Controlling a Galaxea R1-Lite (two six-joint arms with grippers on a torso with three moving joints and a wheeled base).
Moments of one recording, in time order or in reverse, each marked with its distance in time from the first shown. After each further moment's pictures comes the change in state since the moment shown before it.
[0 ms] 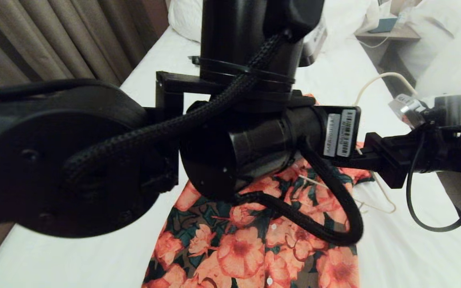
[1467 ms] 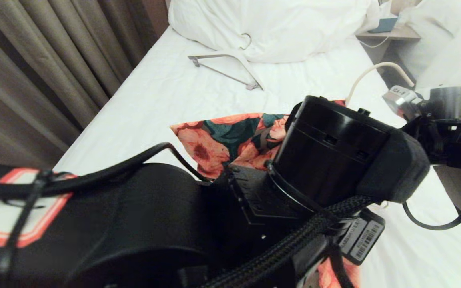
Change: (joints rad) left arm -0.102 0.039 0.144 0.092 0.072 0.108; right arm 0.054 -0.007 -0.042 -0.003 0.003 0.031
